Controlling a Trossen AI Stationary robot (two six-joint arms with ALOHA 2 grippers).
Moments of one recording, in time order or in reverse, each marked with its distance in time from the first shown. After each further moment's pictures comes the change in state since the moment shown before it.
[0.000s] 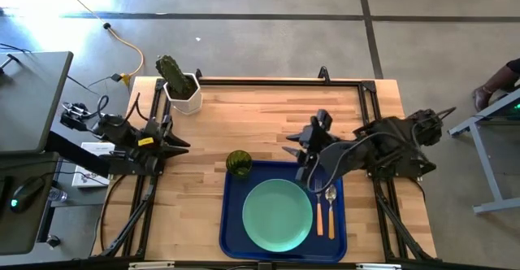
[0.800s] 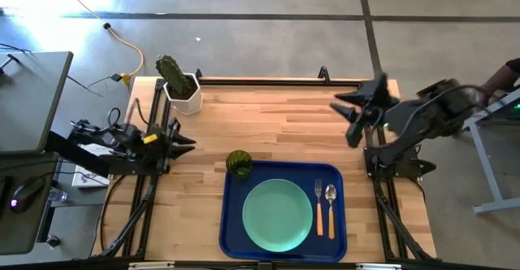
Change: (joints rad) left arm 0.146 -0.280 -0.383 0.367 0.050 0.161; right arm -0.001 -0.212 0.117 -0.310 0.177 0.088
